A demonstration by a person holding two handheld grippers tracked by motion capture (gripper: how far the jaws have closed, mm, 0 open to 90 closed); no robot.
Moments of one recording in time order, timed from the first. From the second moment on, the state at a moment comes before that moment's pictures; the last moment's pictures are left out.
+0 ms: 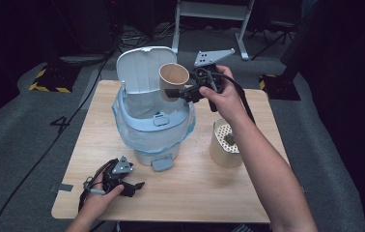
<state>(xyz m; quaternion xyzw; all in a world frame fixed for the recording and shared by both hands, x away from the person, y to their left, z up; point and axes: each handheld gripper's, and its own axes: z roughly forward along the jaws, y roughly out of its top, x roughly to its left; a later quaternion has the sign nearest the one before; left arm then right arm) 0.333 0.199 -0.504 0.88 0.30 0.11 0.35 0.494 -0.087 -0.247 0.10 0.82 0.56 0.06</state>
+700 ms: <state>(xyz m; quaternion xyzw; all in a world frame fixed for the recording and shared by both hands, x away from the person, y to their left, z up) 0.333 0.199 -0.504 0.88 0.30 0.11 0.35 0.498 -0.052 -0.269 0.12 0.86 0.48 0.08</state>
